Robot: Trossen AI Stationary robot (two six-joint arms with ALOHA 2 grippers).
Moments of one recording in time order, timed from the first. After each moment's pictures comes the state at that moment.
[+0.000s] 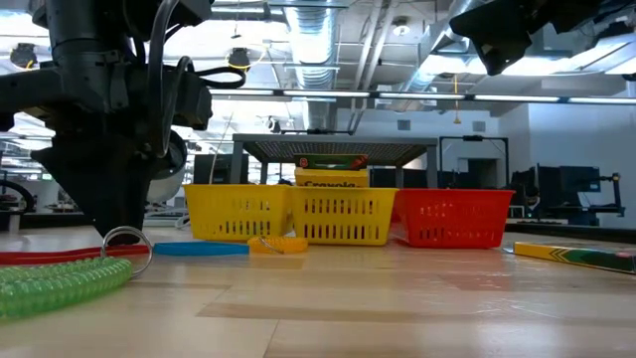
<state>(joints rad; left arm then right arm) -0.40 1.64 0.82 -0.43 -0.10 -0.47 0.54 1.21 0.56 0.32 0.32 0.23</state>
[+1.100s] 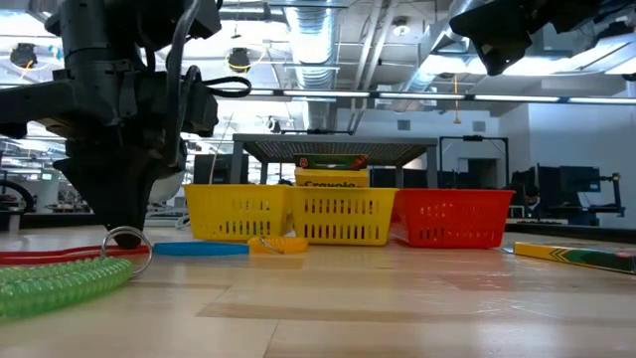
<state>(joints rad) -0.36 1.67 0.82 -0.43 -0.07 -0.44 0.54 1.21 0.56 0.32 0.32 0.24</state>
